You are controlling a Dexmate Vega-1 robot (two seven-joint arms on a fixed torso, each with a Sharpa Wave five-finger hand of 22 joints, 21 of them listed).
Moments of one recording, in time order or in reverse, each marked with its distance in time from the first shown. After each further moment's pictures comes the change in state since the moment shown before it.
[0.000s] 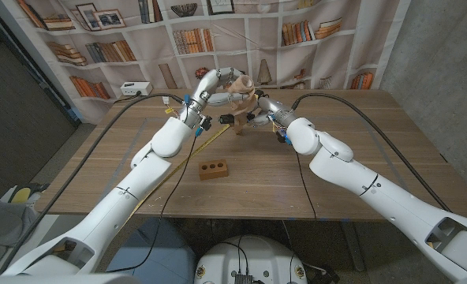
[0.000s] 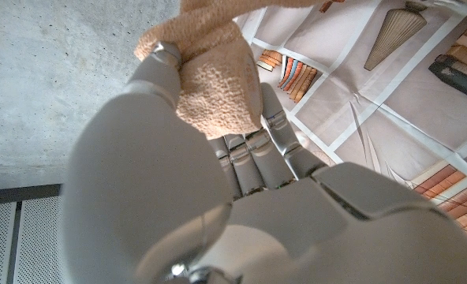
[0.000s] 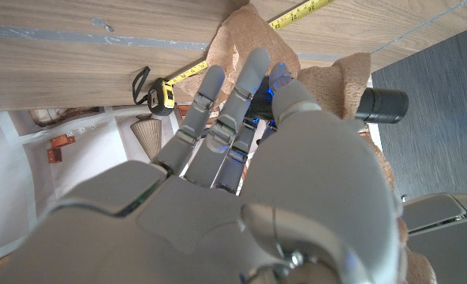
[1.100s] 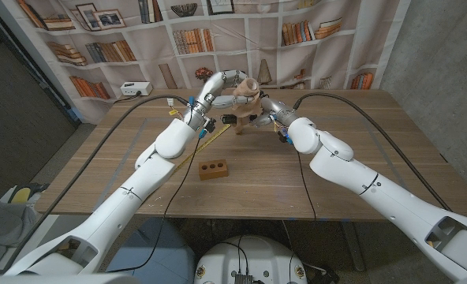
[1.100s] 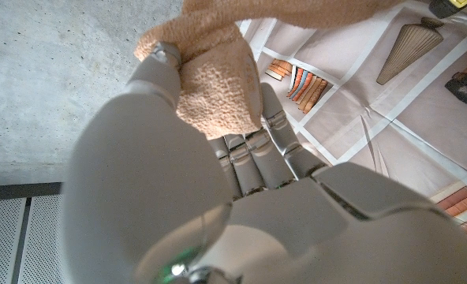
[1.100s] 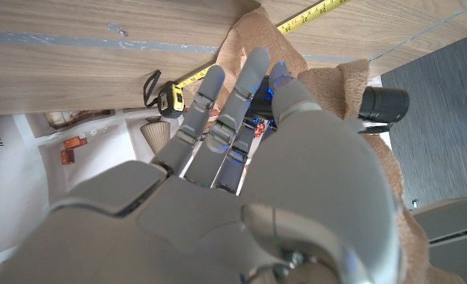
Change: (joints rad) left arm -0.012 -0.008 0.027 0.024 -0.021 -0.032 -0.027; left_hand 0.000 0.000 0.000 0.000 0.000 -0.002 0.002 0.000 0.000 0.000 0.000 0.000 0.000 0.000 0.000 0.000 0.003 0.000 0.000 0.000 0.000; right arm 0.004 -0.002 0.003 0.001 -0.001 -0.027 0.006; right_hand 0.000 0.000 0.000 0.000 -0.003 0.007 0.000 0.001 0.000 0.000 0.000 0.000 0.000 0.000 0.000 0.000 0.000 0.000 0.000 0.000 0.000
